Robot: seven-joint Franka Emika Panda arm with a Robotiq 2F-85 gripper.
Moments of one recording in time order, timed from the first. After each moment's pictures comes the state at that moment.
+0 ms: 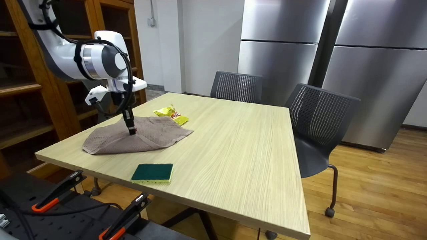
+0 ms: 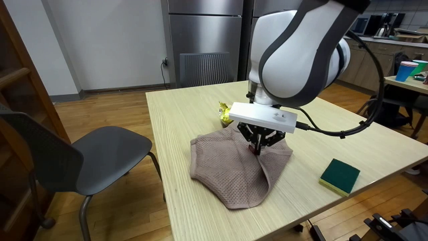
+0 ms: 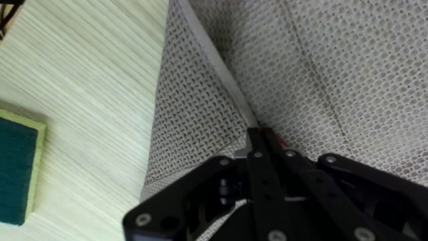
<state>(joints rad) 0.42 0.46 -0.09 -2.35 -0.07 2.82 1.12</state>
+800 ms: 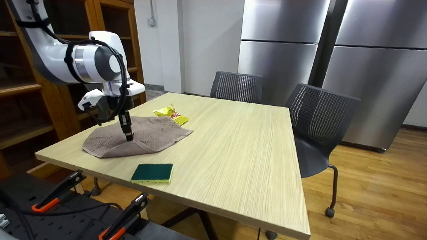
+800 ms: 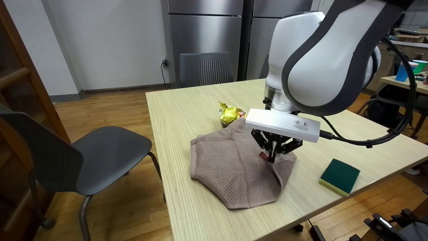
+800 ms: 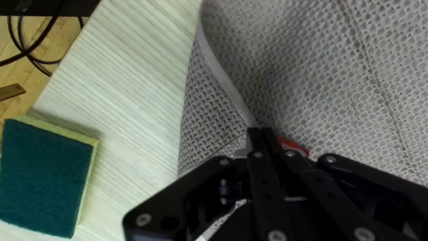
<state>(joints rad) 0.42 0.40 -0.11 -2.48 -0.07 2.88 1.12</state>
